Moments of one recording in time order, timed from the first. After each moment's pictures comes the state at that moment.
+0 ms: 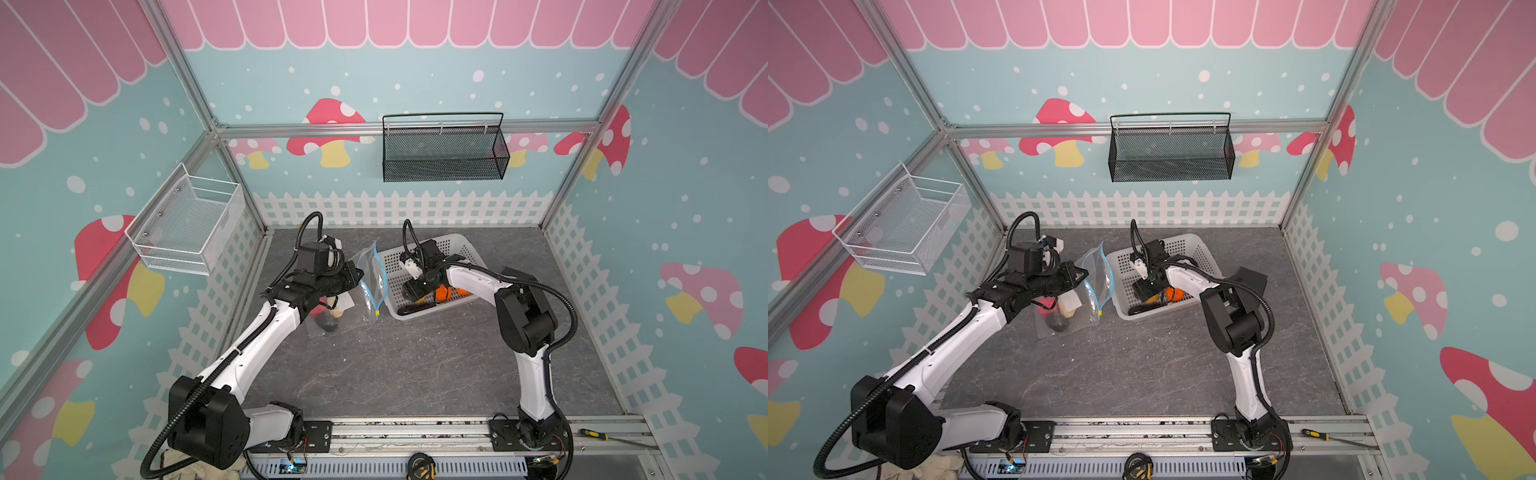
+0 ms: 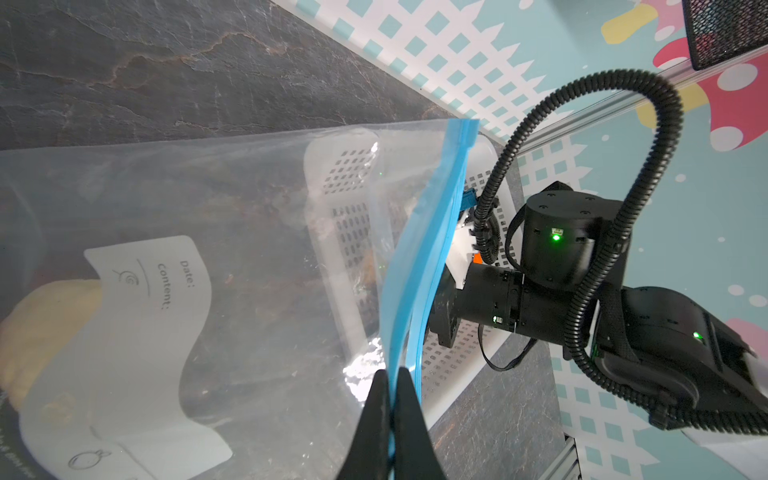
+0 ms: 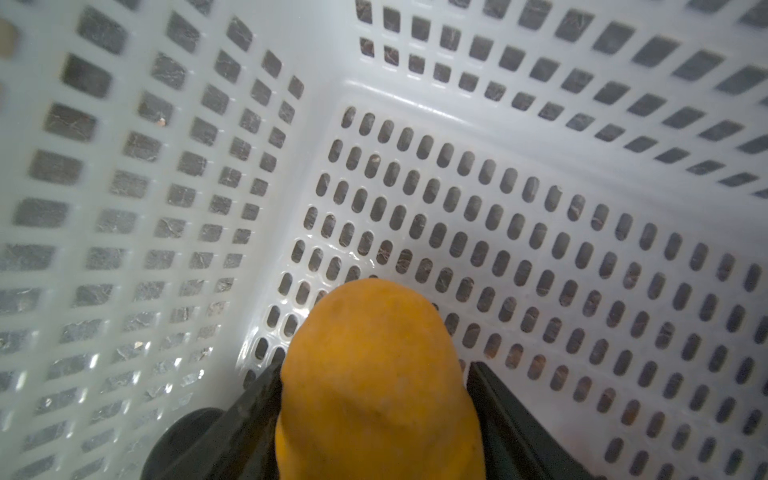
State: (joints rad) left arm -0.28 1.29 1.05 -0.38 0.34 -0.66; right arm 0.54 2.10 1.58 -0.56 -0.20 -0.11
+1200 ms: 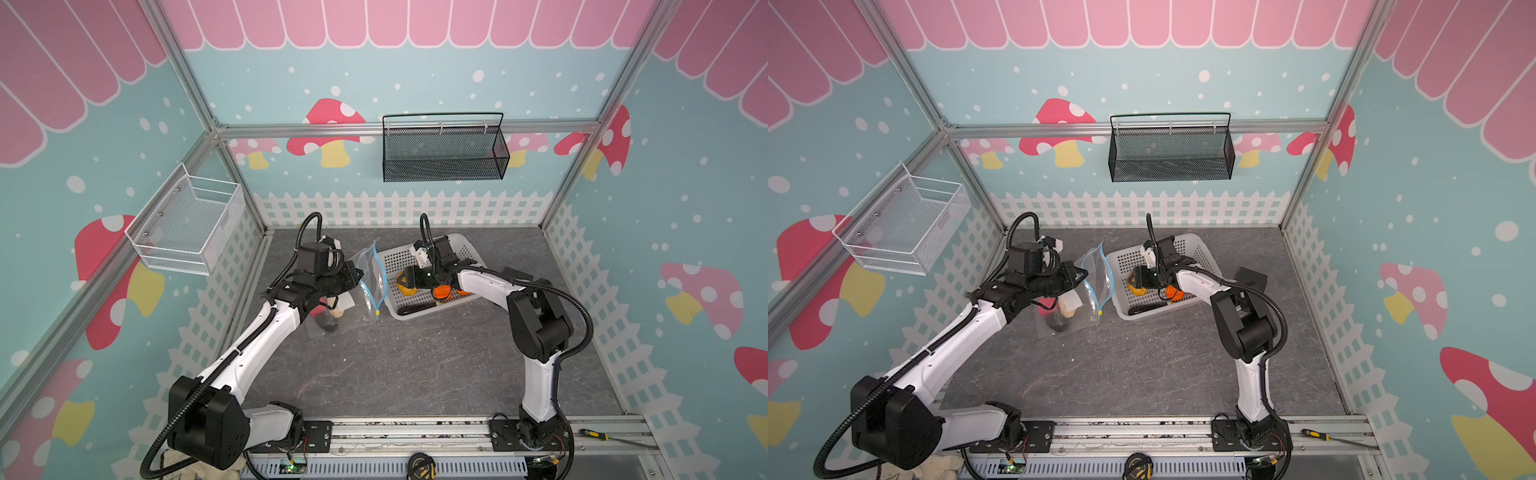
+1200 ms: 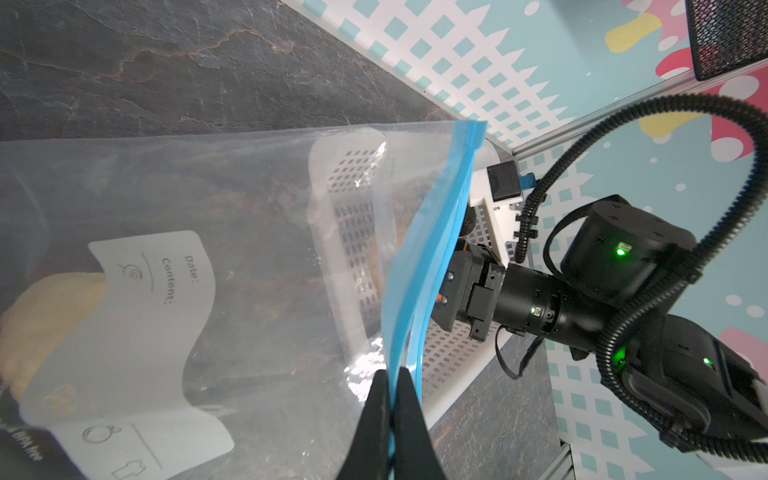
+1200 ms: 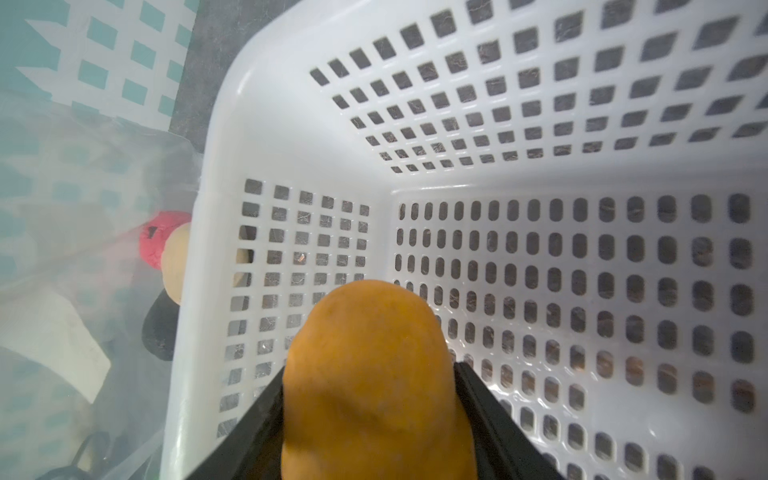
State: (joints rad) left arm -0.28 1.29 1.05 -0.38 0.33 -0.69; right arm 0.49 1.97 1.41 -0.25 -0.42 0.43
